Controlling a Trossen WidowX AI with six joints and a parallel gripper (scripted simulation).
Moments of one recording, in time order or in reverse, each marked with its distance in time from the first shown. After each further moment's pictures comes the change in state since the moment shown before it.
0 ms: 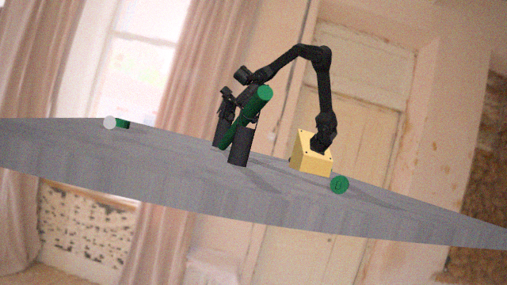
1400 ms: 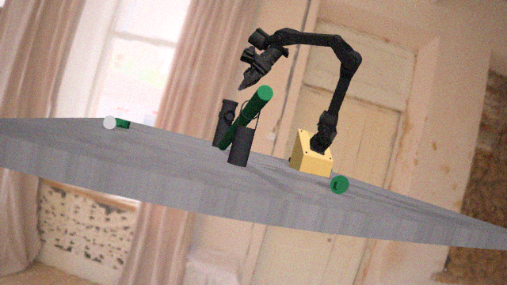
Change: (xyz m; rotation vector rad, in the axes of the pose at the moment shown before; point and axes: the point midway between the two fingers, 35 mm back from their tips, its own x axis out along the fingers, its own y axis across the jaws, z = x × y) arm -0.107 -0.047 0.150 1.602 -0.020 0.084
